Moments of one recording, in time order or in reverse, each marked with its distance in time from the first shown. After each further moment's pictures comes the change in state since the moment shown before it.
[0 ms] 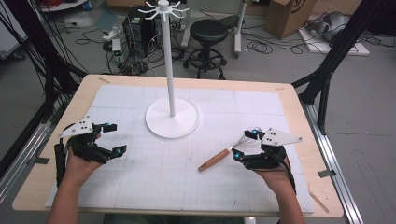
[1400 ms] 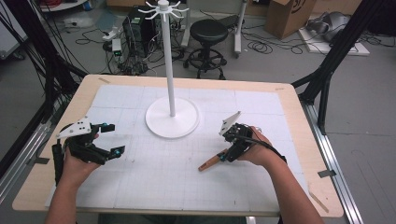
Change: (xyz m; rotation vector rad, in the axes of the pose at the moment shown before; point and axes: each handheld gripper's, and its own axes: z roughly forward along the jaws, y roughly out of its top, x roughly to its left) left arm -0.003 0.002 -0.006 0.013 0.013 0.011; right arm -0.017 0.023 0.104 0.667 0.236 -0.267
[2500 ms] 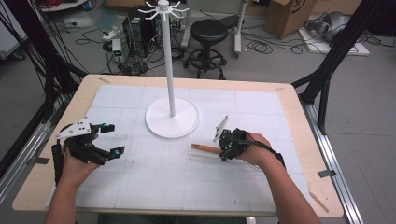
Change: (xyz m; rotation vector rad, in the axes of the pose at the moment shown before) left arm 0.000 0.000 -0.001 0.002 0.000 0.000; right arm 0.008 0.011 0.008 0.172 0.030 -0.079
